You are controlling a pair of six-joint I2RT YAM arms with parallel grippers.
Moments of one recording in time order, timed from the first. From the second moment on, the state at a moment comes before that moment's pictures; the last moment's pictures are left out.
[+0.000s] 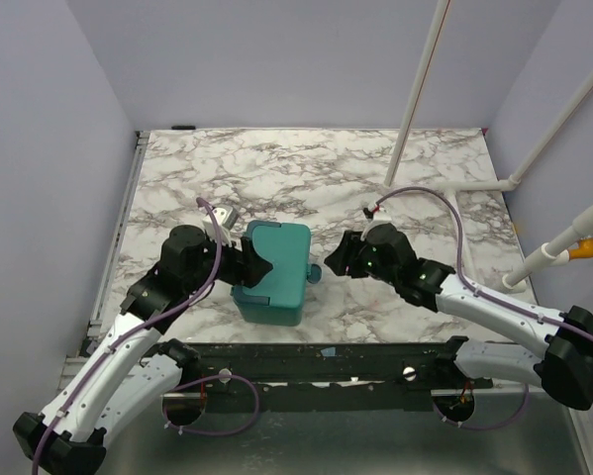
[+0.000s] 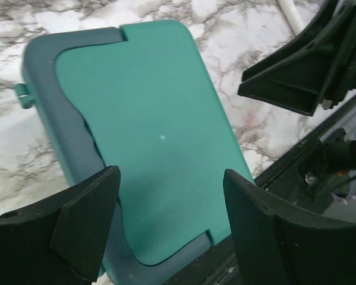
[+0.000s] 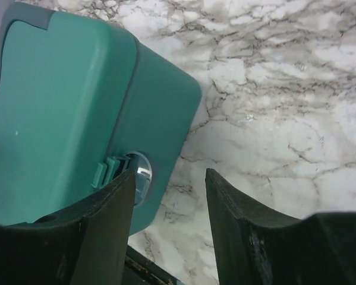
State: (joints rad) left arm -0.51 0.68 0.73 -0.48 0.25 -0.37; right arm 0.82 1.14 0.71 -0.10 0.14 0.65
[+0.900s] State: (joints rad) left arm -0.51 0.80 0.64 -0.27 0.48 -0.44; right arm 0.82 1.15 0.44 0.35 0.01 1.02
